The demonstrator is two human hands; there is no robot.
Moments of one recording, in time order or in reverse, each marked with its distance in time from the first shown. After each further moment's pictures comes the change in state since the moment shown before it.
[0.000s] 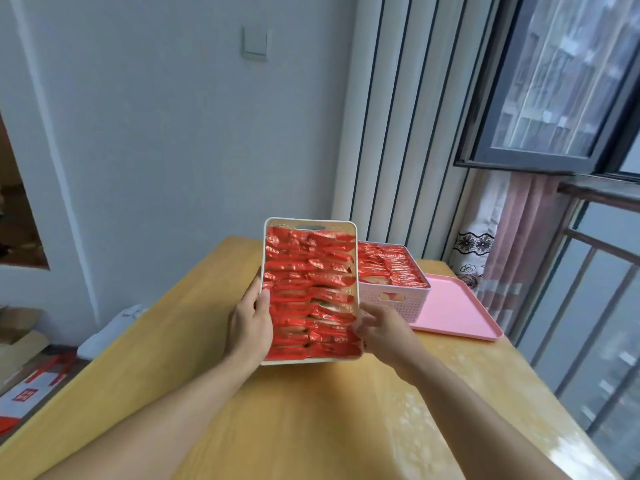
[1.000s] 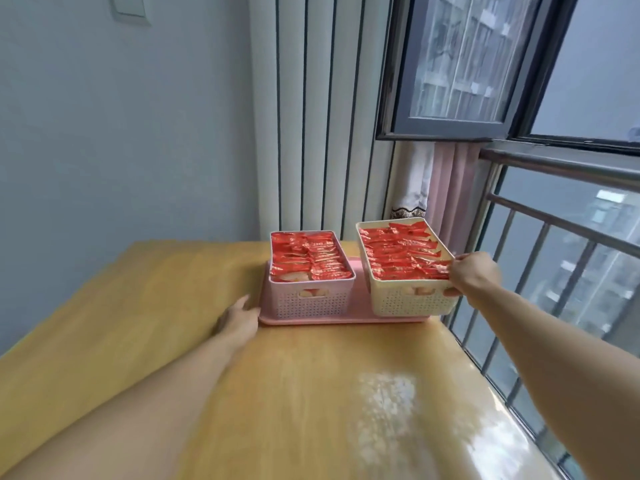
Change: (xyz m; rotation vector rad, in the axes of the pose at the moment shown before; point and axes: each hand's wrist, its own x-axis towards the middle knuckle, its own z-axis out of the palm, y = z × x) left_hand 0.057 -0.028 0.169 0.158 -0.308 -0.425; right_hand 0.059 0.099 -0.274 -0.217 0.841 0.438
